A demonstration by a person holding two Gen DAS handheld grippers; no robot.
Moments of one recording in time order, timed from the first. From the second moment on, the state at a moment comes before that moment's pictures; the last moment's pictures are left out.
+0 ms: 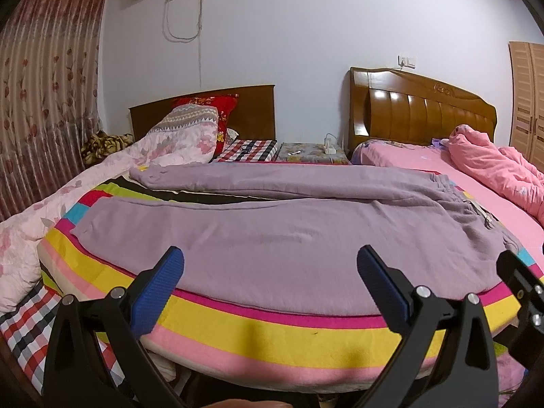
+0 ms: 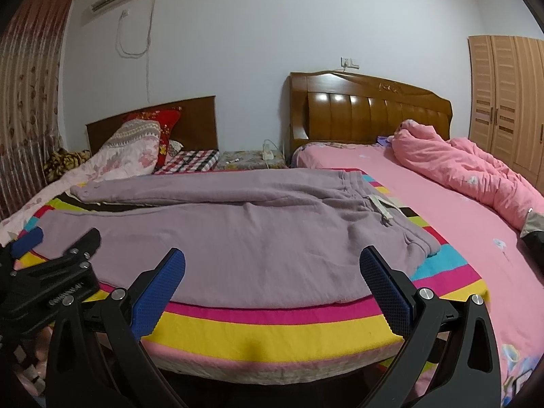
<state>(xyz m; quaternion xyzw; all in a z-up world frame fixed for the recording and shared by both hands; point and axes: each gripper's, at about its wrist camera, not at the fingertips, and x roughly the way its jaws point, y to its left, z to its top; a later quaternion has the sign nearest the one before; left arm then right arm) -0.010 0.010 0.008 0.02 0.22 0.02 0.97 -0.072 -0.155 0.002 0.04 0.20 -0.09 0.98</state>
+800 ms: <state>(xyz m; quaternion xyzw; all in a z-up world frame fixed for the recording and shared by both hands) -0.019 0.006 0.009 0.03 0.21 0.01 0.98 -0.065 -0.160 -0.012 0.04 0.23 -0.10 0.97</state>
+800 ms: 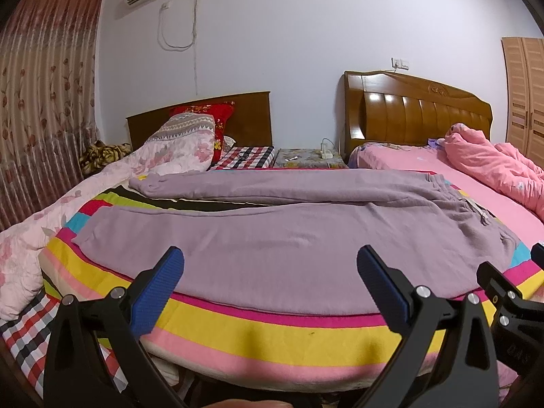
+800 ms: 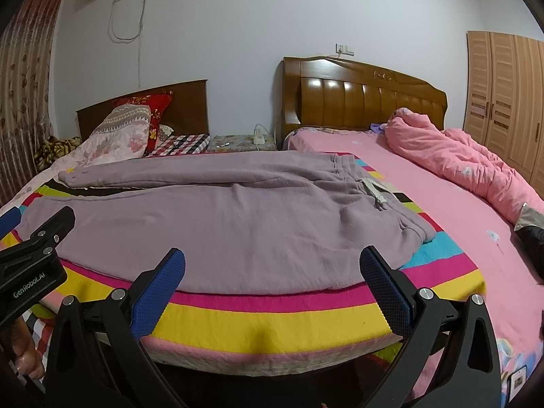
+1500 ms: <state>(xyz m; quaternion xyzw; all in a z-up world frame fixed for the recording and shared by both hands) -0.018 0.007 0.008 0.03 0.22 0.01 0.98 -0.062 -0.161 -0.013 0.04 0.24 -0.10 0.97</state>
